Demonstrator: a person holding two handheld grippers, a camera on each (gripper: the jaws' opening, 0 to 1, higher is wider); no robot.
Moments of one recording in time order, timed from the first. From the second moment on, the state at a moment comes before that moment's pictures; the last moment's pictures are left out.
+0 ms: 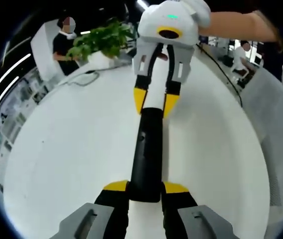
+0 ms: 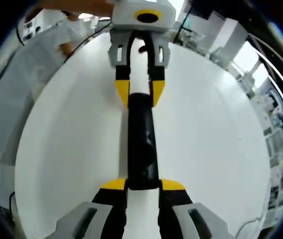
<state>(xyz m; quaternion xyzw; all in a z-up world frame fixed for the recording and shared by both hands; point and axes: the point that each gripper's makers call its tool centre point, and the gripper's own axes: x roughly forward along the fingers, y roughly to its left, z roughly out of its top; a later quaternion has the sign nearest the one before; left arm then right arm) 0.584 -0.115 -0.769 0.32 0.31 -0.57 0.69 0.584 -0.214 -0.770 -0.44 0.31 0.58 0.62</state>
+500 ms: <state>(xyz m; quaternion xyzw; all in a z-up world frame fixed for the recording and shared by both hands) 0.592 -0.116 -0.779 0.34 0.32 -0.56 0.69 0.596 -0.214 -0.781 -0.45 0.30 0.57 0.62</state>
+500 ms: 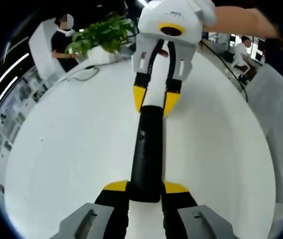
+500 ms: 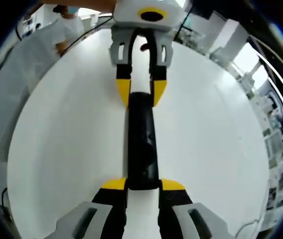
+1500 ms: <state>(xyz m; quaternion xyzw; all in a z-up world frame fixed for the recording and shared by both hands) 0.589 -0.118 -0.781 0.37 0.32 -0.55 0.68 0.592 -0.215 -0.784 -0.46 0.31 0.56 0.62</state>
